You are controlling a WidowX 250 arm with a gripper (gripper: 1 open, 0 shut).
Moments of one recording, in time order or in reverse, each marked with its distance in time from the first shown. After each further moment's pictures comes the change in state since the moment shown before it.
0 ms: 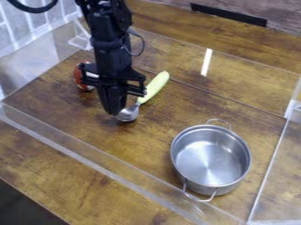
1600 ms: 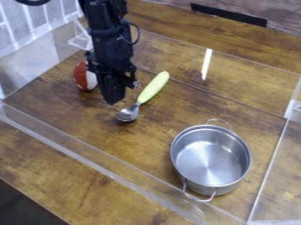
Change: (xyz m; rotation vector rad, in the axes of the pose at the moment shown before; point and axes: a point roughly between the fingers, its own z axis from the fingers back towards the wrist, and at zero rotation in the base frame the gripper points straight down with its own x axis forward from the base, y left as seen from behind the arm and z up) arm 0.009 0.014 0.005 -0.047 0.013 -0.276
